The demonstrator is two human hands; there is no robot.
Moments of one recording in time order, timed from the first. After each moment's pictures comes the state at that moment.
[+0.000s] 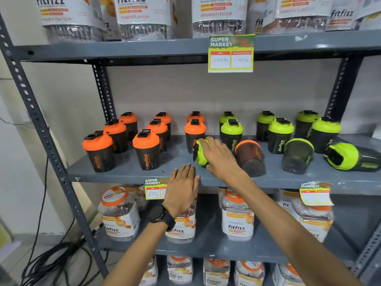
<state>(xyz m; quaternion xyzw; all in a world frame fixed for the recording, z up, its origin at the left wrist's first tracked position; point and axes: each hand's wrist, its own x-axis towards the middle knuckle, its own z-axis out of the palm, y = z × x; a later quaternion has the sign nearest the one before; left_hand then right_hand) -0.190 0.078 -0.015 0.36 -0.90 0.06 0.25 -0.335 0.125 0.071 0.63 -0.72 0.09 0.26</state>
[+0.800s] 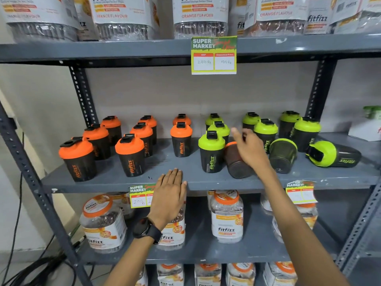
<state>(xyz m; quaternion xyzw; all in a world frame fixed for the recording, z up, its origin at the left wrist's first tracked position) -0.189 0.072 -0.027 0.35 -0.90 0.07 0.26 -0.420 0.186 0.101 0.41 -0.78 0.48 0.03</state>
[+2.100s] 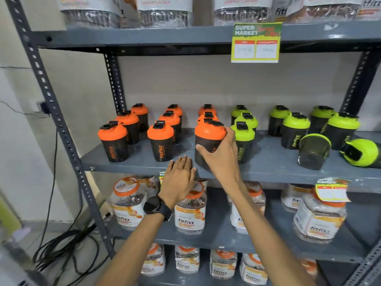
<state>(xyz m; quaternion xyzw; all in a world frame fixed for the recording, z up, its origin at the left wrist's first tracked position) -0.139 0.050 -0.010 0.38 -0.90 0.04 0.23 -0.251 0.144 0.071 0.45 -0.68 0.58 0.05</state>
